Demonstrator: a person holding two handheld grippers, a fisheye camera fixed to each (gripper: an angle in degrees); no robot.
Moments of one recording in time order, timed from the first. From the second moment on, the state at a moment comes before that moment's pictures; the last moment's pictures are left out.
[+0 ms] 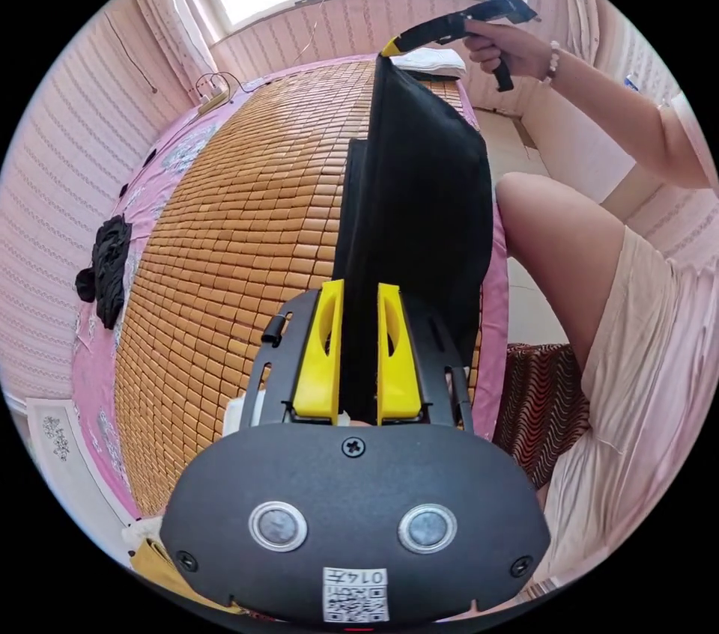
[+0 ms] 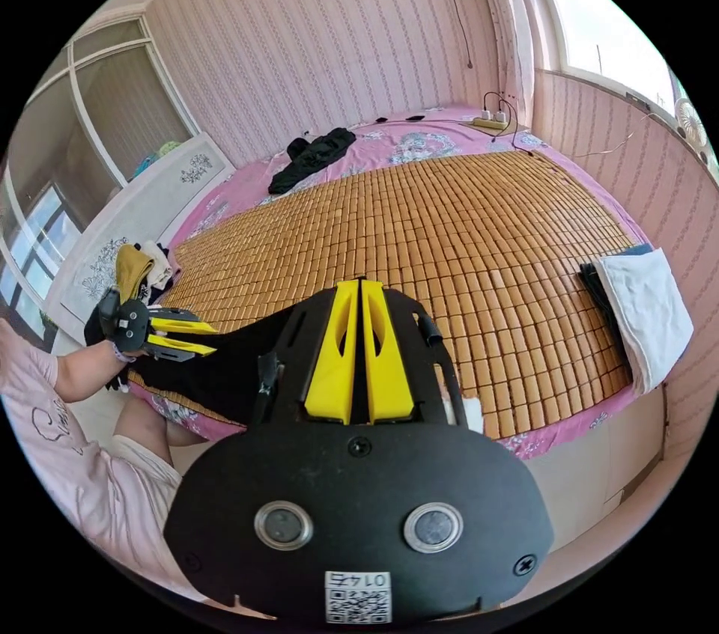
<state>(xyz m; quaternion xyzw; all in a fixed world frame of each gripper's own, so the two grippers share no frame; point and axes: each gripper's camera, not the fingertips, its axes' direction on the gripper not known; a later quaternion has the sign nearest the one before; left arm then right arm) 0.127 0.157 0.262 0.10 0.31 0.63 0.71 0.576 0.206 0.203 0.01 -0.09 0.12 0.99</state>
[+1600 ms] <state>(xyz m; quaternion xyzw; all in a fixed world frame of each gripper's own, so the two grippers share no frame) 0.081 0.212 0.397 -0.12 0.29 0.53 0.79 0.511 0.255 0.275 -0.19 -0.02 0.27 0.94</state>
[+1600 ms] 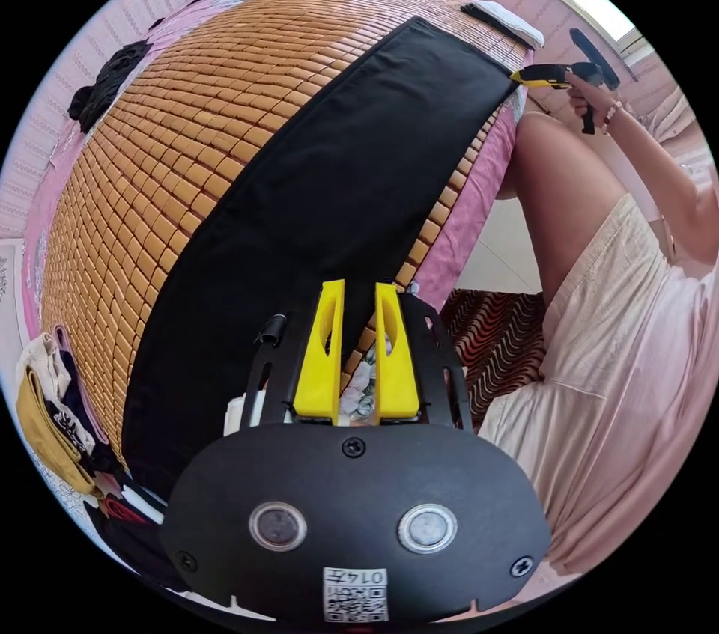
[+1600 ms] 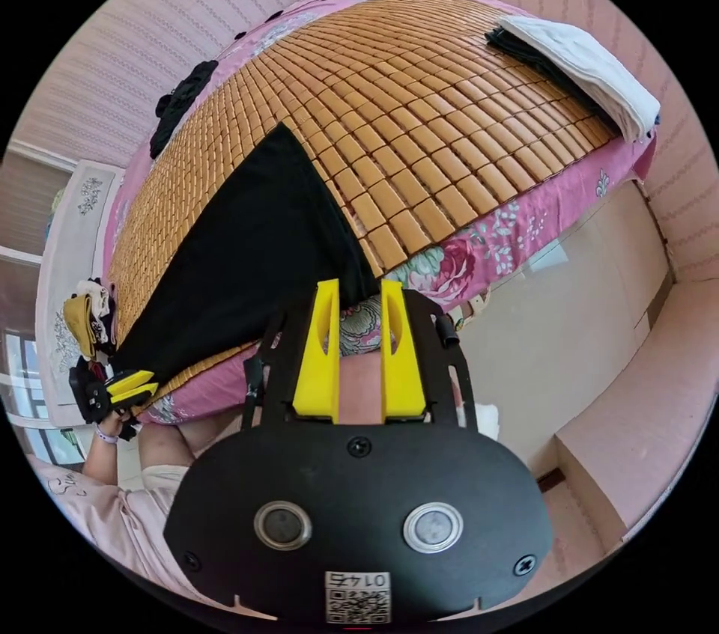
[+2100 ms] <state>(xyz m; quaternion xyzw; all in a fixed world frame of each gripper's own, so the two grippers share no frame) 0.055 0.211 0.378 -0.10 0.30 0.47 0.83 0.367 0.112 0.254 -0.16 0.07 0.07 0.98</state>
